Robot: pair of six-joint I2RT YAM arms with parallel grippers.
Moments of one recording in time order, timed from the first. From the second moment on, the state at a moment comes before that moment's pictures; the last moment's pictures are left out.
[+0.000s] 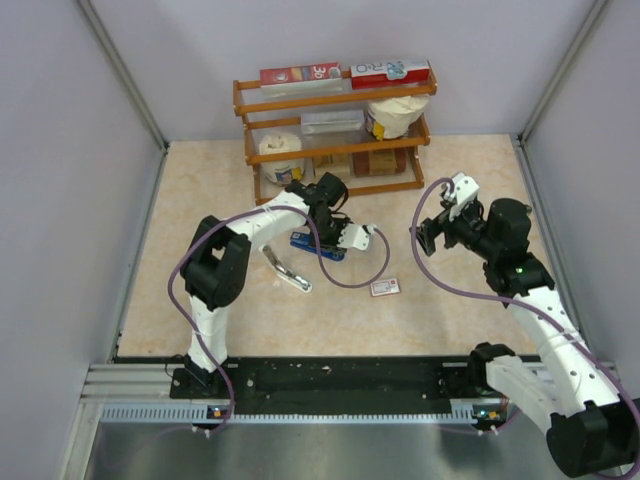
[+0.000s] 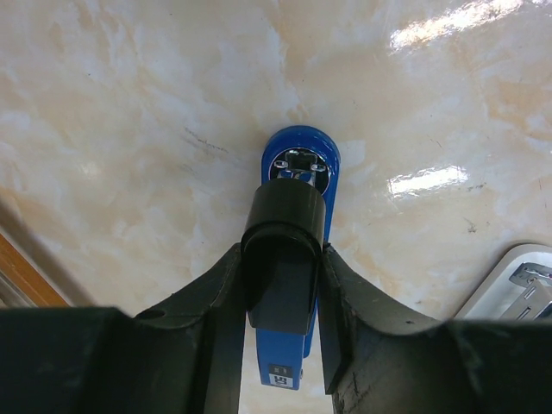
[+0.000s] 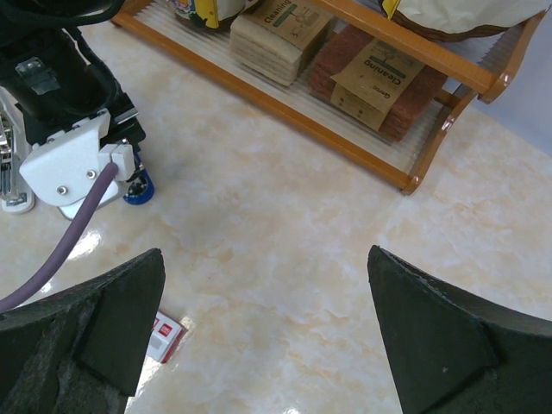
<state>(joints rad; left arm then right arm) -0.64 2.01 1.56 -0.81 0.28 1.23 0.21 0.86 0.76 -0.17 -0.41 -0.26</state>
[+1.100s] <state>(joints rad) -0.65 1.67 1.56 -0.79 0.56 0.88 0.21 0.80 0.68 -0.15 -0.78 -0.30</state>
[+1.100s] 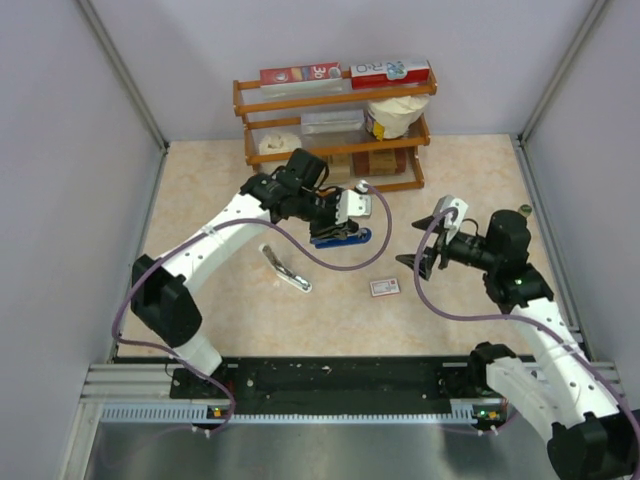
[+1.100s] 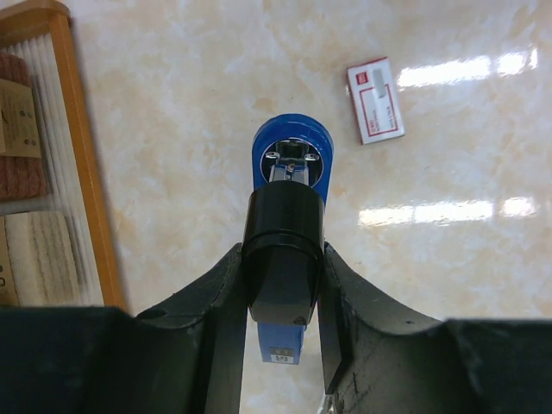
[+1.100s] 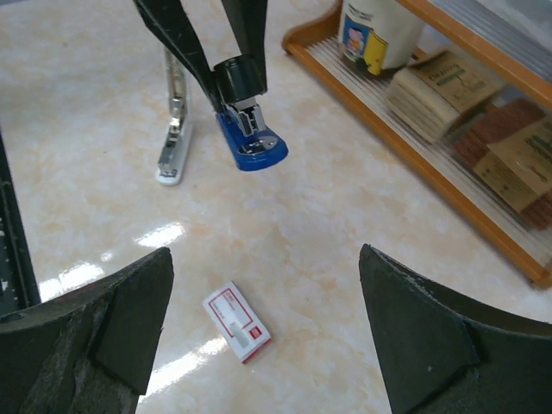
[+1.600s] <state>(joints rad) -0.68 1.46 1.46 -0.79 0.61 0.68 0.42 1.01 0.78 -0.02 -0.94 -0.23</state>
